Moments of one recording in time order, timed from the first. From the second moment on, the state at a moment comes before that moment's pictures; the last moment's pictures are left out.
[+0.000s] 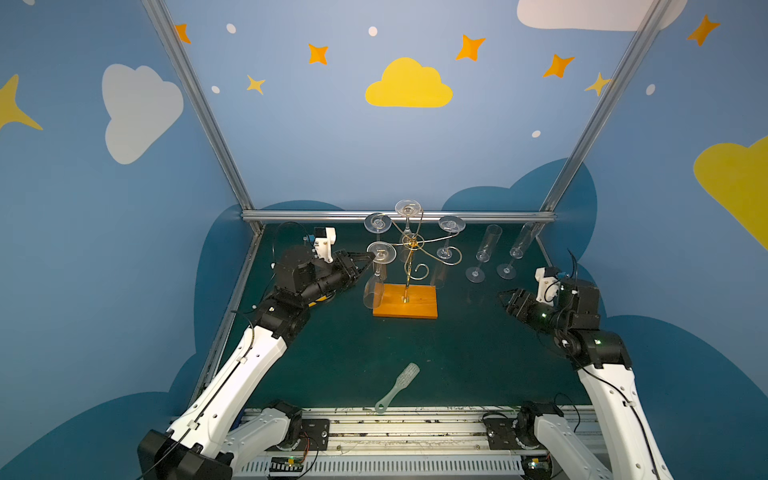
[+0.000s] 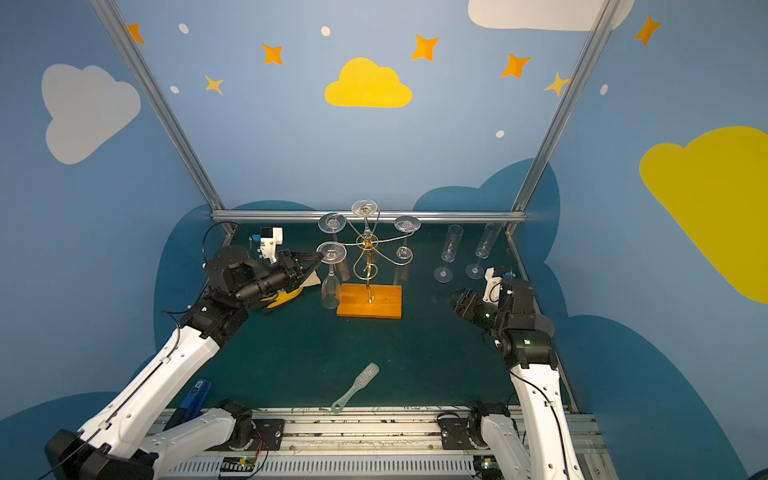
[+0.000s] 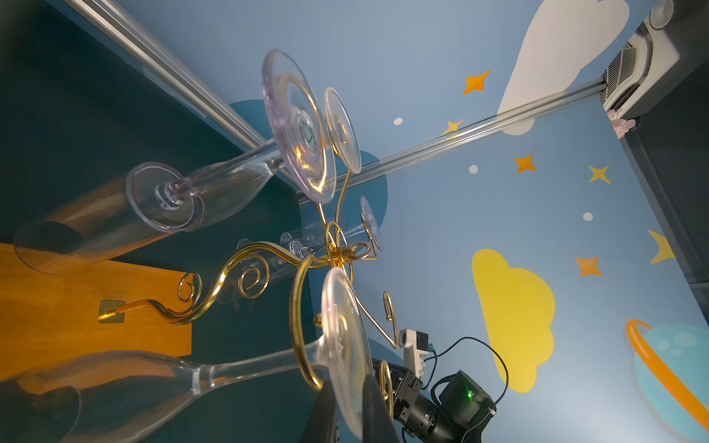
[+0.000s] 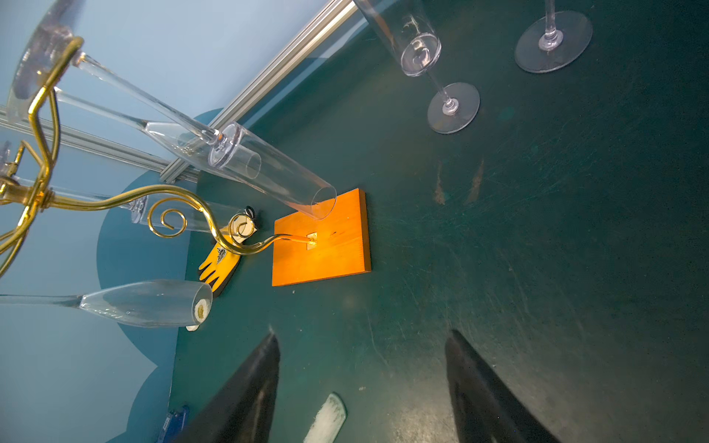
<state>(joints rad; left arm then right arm) -0.36 1.06 1.02 -0.10 0.49 -1.13 0.02 0.80 0.89 -0.75 -0.39 0.53</state>
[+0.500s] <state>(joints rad) -0.36 1.06 1.01 -0.06 0.48 -1.21 0.02 0.79 0.89 -0.75 -0.39 0.53</state>
